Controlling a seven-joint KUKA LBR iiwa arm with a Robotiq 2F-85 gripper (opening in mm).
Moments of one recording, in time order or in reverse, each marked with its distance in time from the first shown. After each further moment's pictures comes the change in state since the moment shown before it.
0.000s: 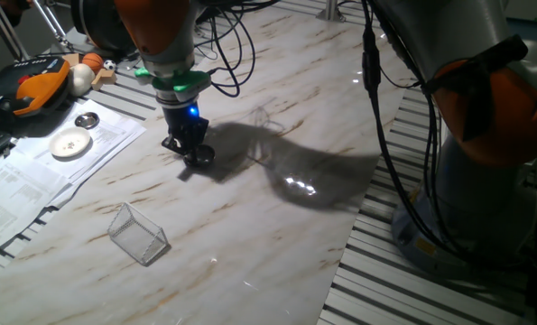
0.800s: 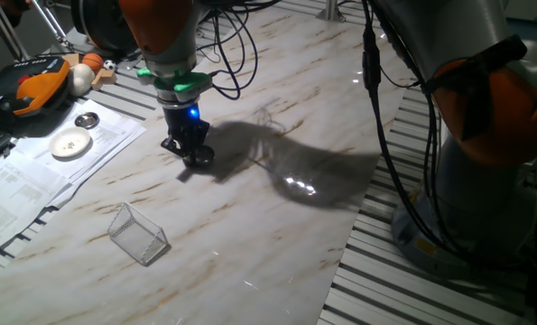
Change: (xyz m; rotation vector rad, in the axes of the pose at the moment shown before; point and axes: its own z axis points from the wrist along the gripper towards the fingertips) arm 0.004 0.007 0.002 -0.033 0.009 0.036
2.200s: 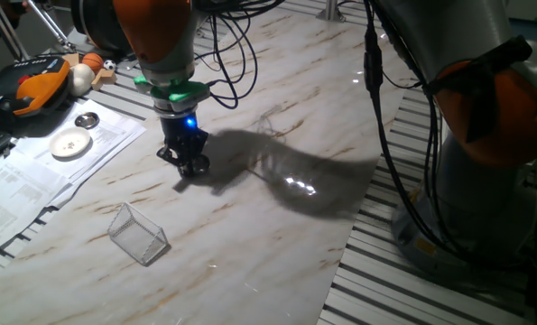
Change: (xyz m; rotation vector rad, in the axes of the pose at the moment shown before) arm 0.019 0.026 0.005 -0.010 0.002 0.054
